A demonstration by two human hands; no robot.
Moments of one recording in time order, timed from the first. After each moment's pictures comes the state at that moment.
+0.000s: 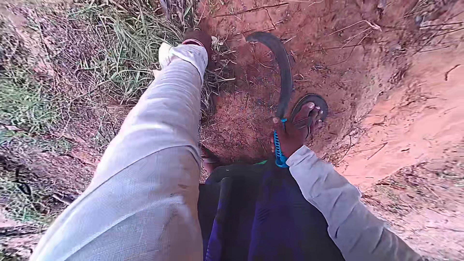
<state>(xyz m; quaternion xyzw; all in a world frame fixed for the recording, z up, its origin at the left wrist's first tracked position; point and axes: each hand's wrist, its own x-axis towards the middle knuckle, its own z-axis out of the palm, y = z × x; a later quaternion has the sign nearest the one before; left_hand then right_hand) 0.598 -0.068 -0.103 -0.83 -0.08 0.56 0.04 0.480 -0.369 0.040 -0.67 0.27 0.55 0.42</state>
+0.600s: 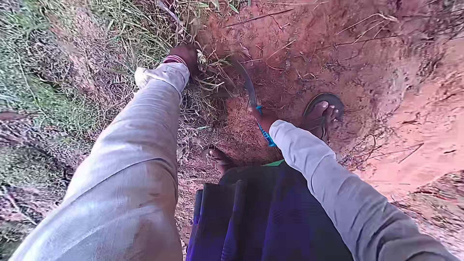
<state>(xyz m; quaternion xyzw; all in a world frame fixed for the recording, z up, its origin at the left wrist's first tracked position) 0.575 -0.018 -0.044 -0.83 -0.12 0.54 0.01 0.497 -0.303 -0.027 -0.65 0.13 0.69 0.29</state>
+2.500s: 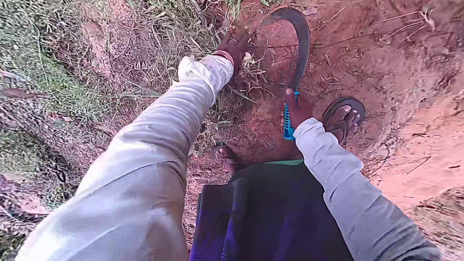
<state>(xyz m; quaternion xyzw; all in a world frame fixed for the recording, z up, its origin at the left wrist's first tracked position) 0.567 -0.038 -0.038 -0.87 0.09 0.48 0.01 0.495 -0.282 0.010 -0.76 0.20 0.48 0.39</state>
